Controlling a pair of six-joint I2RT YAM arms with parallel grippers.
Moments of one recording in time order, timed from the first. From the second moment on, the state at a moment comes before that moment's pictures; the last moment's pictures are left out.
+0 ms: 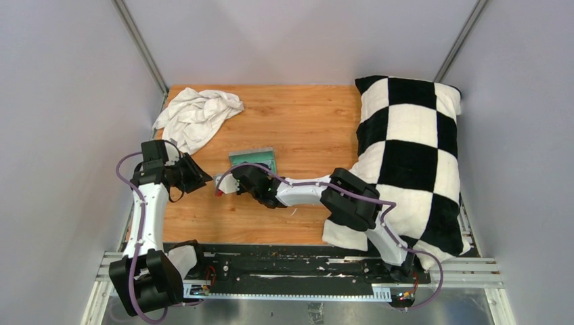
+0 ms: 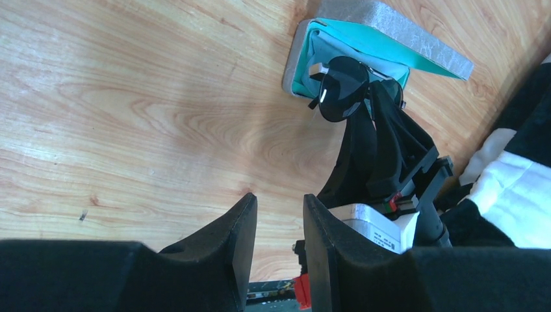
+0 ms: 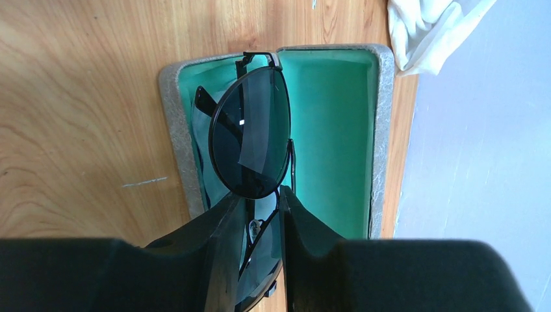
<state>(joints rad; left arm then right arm) 0.28 1.03 0.79 -0.74 0.43 -0.44 1.13 2.19 1.46 0.17 0.37 -0.94</state>
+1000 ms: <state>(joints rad) 0.28 1.02 0.79 -0.74 0.43 -0.44 1.11 2.23 1.46 0.20 0.40 -0.92</state>
